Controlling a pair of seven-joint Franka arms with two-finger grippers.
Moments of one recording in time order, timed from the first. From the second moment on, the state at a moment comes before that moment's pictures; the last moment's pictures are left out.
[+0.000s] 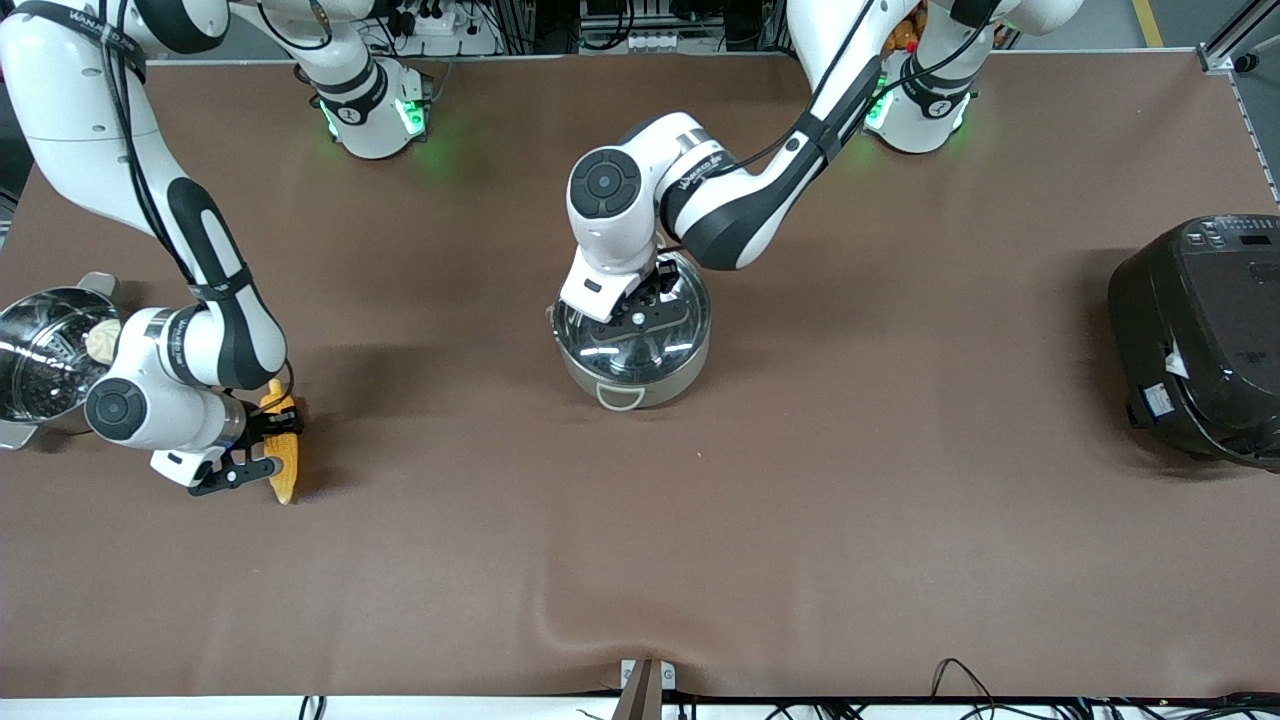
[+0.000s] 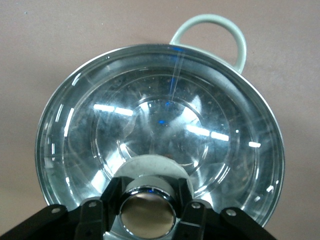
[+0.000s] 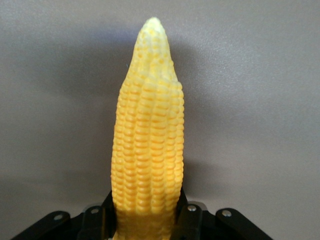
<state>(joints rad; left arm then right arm) -0.74 0.67 -0.16 -1.29 0.04 1.87 -1.14 -0.12 0.67 0.01 -1.76 -0.08 2.28 -0.35</state>
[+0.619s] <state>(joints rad) -0.59 0.48 -0.15 -1.29 0.04 1.71 -1.05 -0.04 0.63 0.07 -1.69 -0.08 2.15 -0.44</state>
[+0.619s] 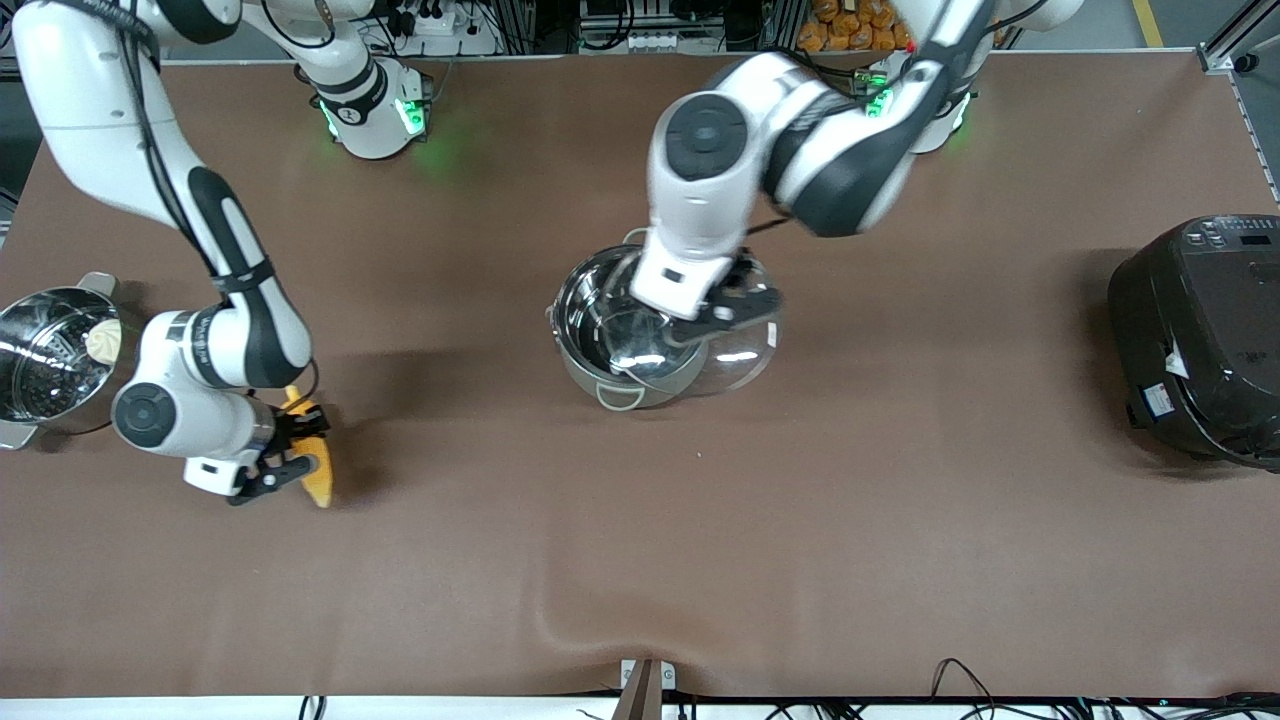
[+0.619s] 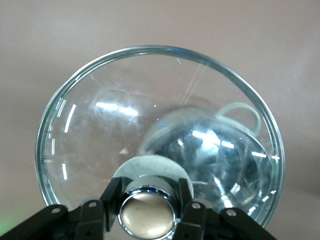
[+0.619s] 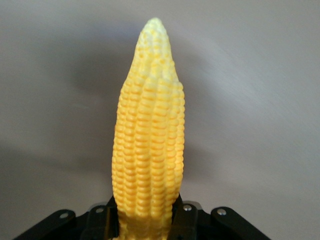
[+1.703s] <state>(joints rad) -0.14 0.35 -0.15 -1.81 0.11 1.99 -0.64 0.07 0.43 0.53 -1.55 -0.04 1.89 -0.43</state>
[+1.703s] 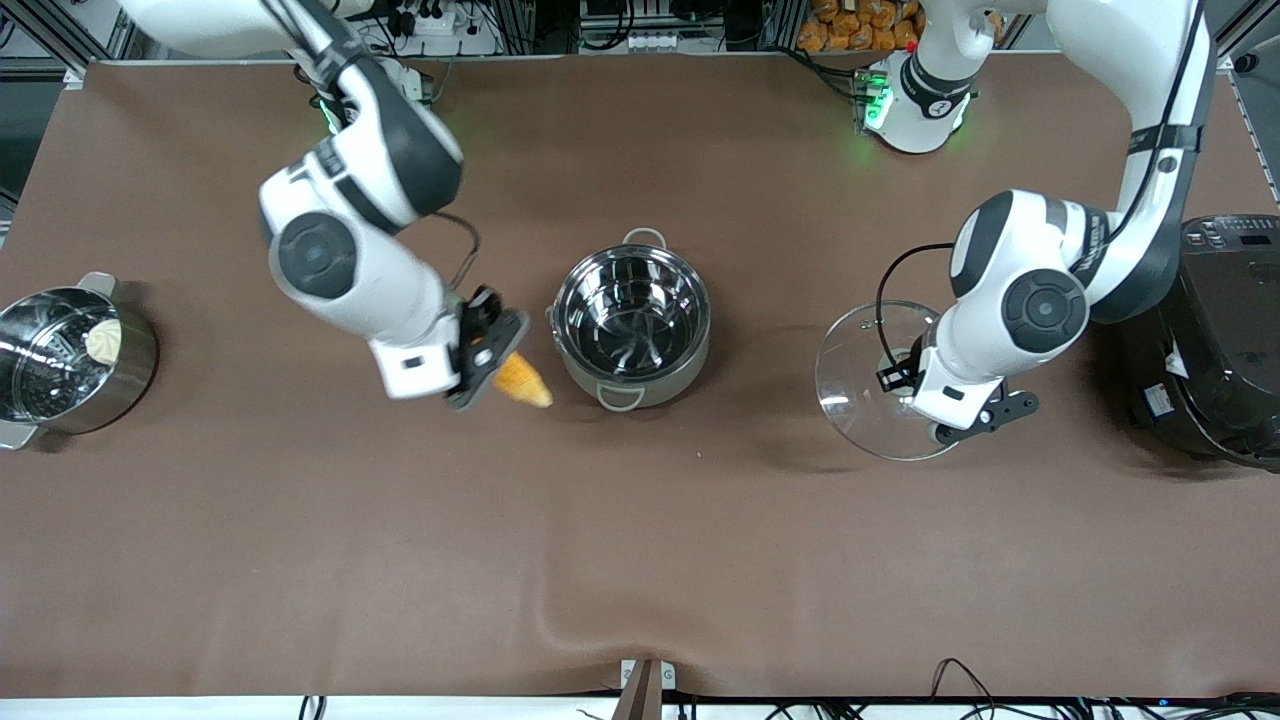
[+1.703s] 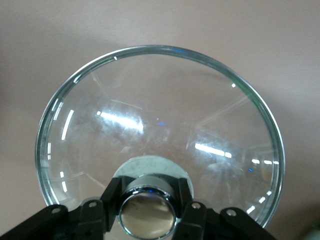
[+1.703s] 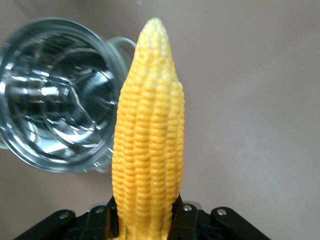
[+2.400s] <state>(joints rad) -0.04 0.34 -0.17 -2.14 0.14 2.35 -0.60 0.34 0.53 0.51 -1.57 -0.29 1.93 -0.14</state>
